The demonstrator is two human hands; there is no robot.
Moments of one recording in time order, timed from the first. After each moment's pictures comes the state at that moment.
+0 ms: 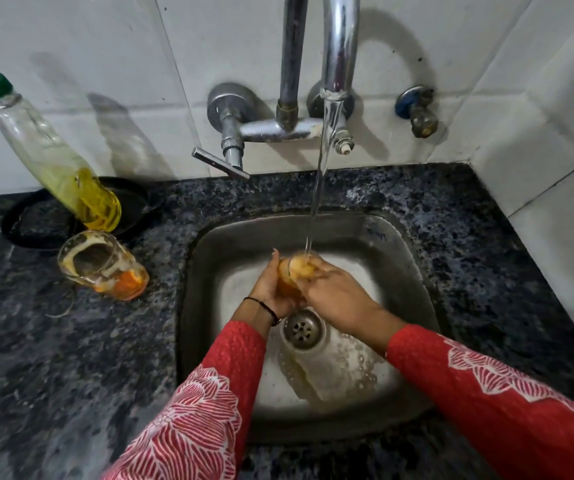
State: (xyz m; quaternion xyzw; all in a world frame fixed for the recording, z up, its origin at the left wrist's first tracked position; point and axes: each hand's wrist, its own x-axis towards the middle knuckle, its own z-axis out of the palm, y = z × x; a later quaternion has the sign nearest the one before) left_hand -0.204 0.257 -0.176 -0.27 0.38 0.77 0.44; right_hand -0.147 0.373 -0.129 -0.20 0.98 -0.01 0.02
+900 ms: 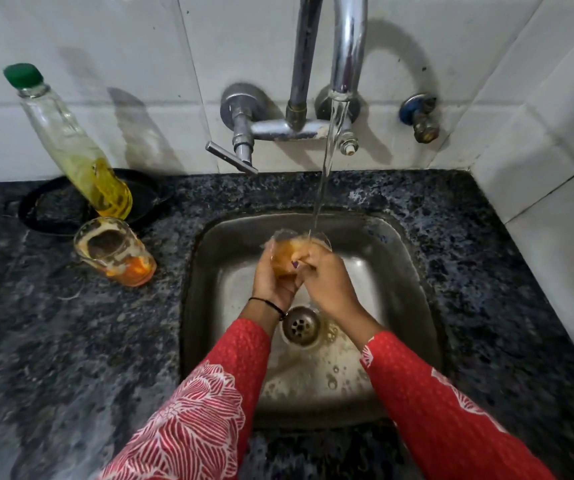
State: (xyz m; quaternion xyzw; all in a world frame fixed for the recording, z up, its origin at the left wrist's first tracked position) left_hand -0.190 0.257 -0.161 -0.23 0.34 0.86 0.29; right_hand -0.149 0.346 -0.114 0.11 0.88 -0.46 -0.01
